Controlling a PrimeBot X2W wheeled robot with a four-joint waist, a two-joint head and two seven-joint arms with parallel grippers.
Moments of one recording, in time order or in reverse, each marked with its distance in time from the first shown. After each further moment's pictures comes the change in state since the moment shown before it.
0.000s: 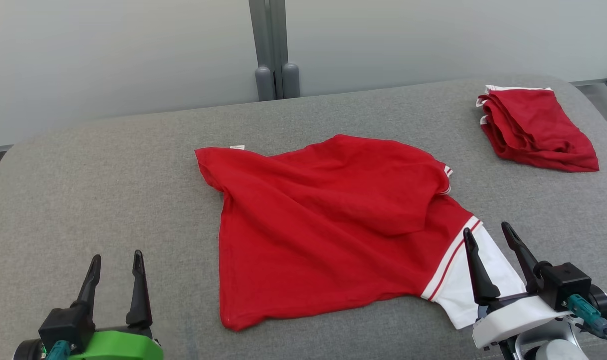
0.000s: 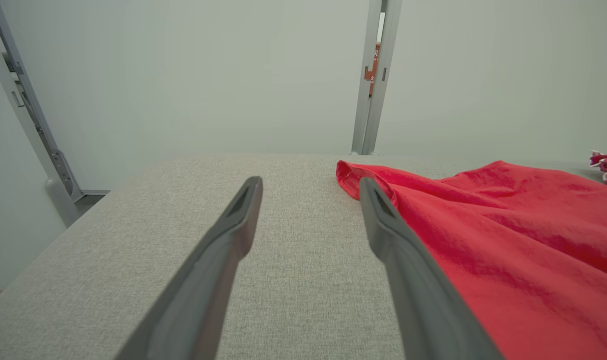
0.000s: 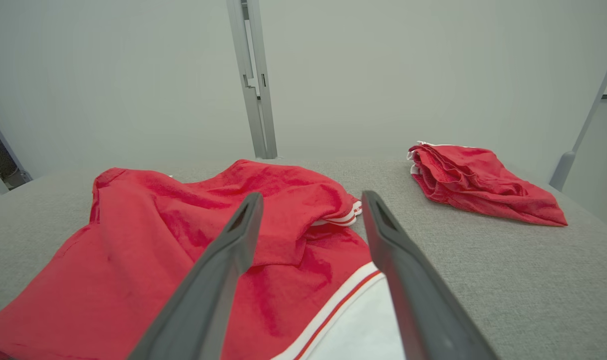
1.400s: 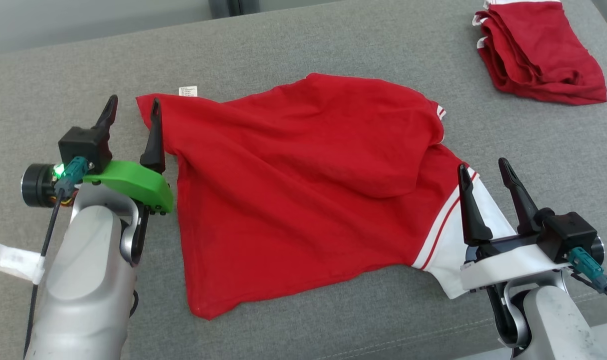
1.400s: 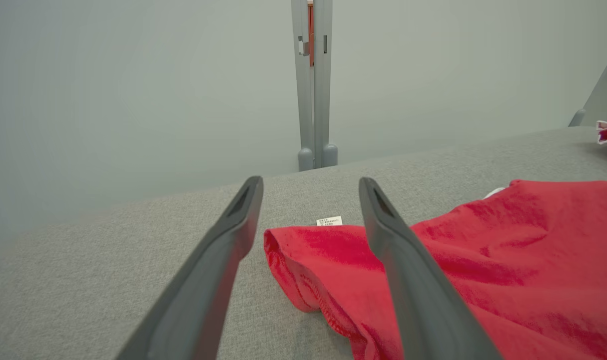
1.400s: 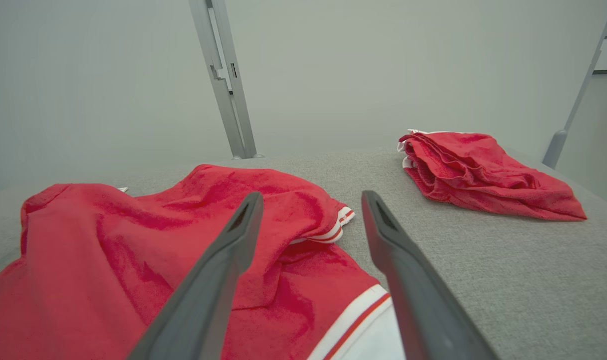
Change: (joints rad) left arm -0.684 0.077 -0.241 0.493 -0.053 0.026 0.000; right arm -0.176 0.044 -0.002 -0.012 0.001 0.000 -0.033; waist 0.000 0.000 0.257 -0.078
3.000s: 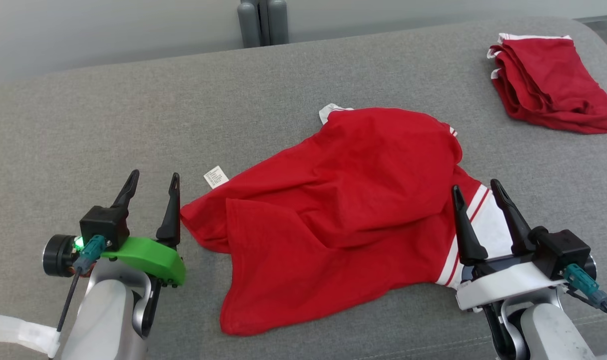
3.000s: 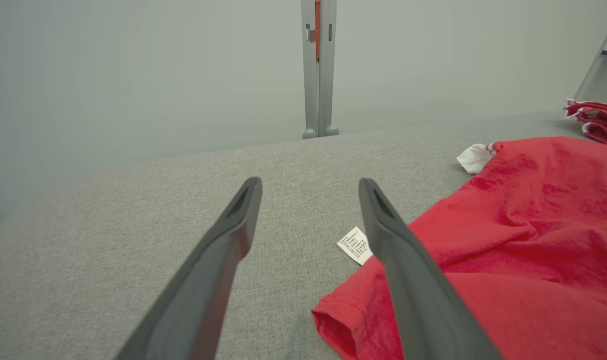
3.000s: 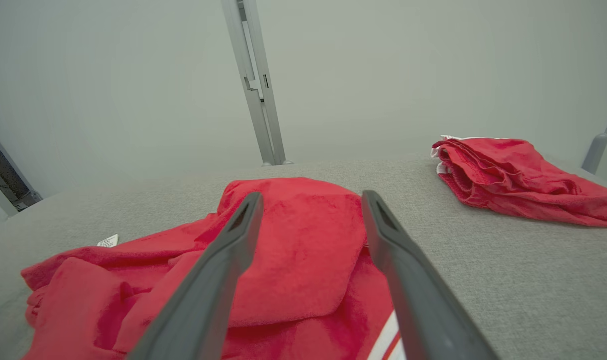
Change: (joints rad) left arm 0.313 -0.033 0.075 -0.218 0.062 -0.058 0.012; right arm 0.060 -0.012 0.034 -0.006 0.042 0.000 0.001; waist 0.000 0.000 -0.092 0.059
